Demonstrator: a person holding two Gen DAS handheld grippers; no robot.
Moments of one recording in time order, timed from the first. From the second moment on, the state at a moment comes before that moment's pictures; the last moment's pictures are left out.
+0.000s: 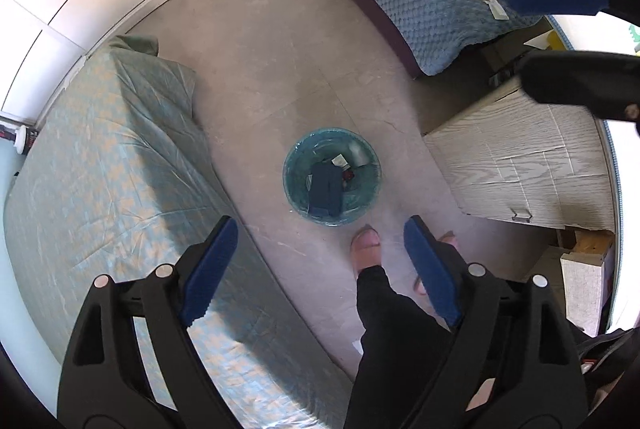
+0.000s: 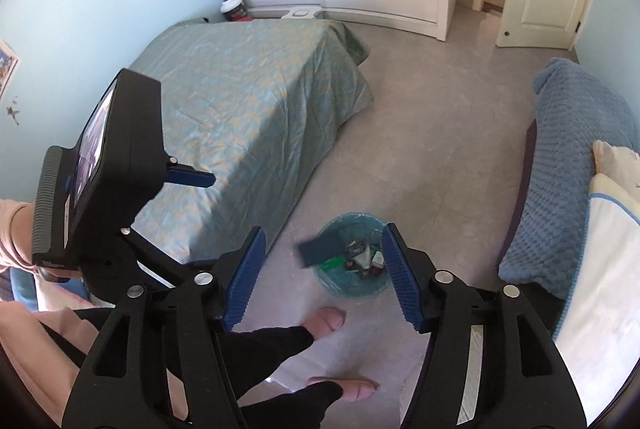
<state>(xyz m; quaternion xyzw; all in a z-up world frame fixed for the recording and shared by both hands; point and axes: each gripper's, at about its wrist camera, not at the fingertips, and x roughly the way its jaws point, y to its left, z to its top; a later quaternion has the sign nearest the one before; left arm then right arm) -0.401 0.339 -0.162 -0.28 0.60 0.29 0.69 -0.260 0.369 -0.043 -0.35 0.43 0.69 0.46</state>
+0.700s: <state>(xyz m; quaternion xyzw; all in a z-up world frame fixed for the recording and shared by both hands) -0.414 0.319 -0.154 -0.26 0.60 0.28 0.70 -0.253 0.338 -0.046 -0.35 0.46 0.66 0.48</state>
